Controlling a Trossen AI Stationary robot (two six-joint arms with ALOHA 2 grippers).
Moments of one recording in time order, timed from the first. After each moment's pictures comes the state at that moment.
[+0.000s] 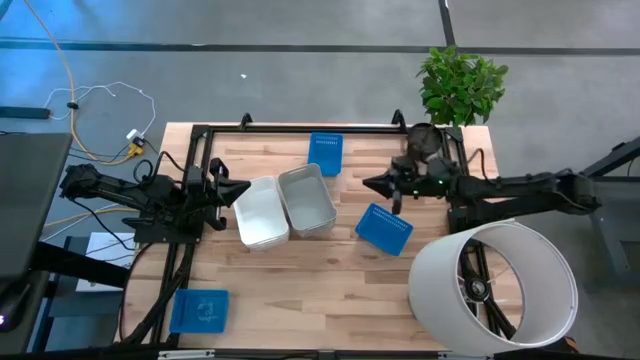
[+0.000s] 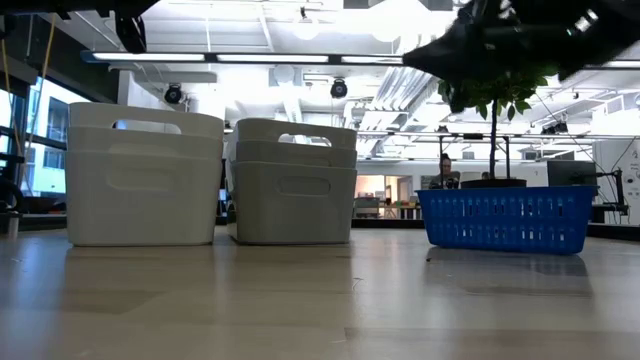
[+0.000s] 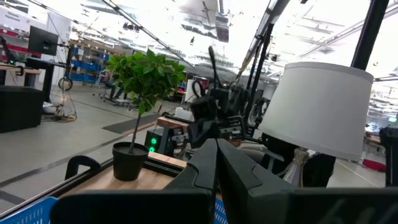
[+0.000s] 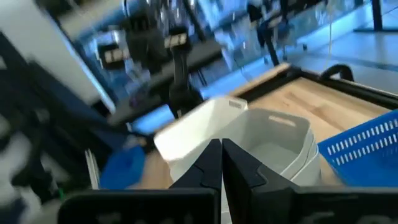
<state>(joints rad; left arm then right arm) -0.12 0.44 0.29 0.41 -0.43 -0.15 -0.21 1.00 0.42 0.55 -0.13 0.43</state>
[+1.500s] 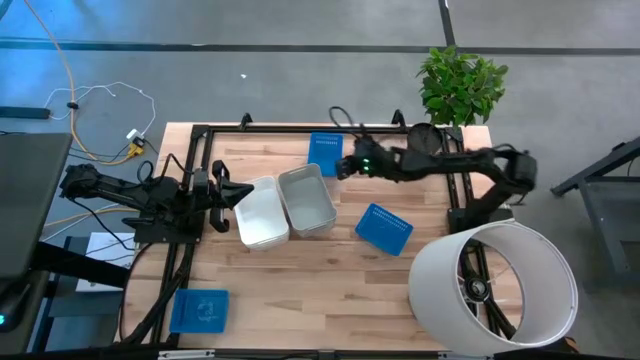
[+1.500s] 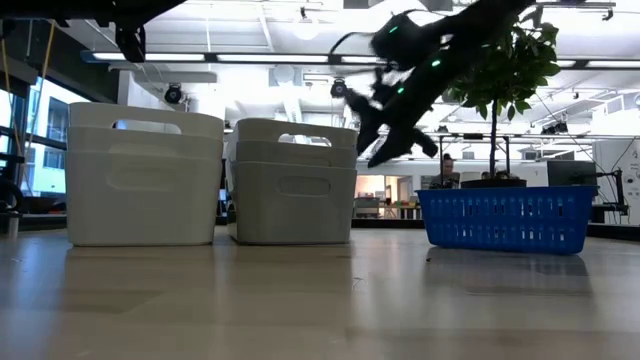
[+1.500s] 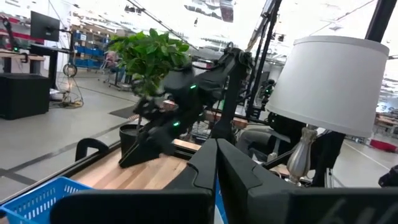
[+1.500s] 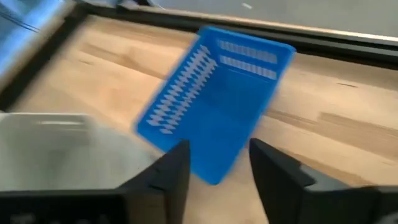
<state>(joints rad) -0.12 0.44 0.29 0.32 -0.44 -0.15 -0.31 1.60 0.97 -0.07 0.31 0.72</state>
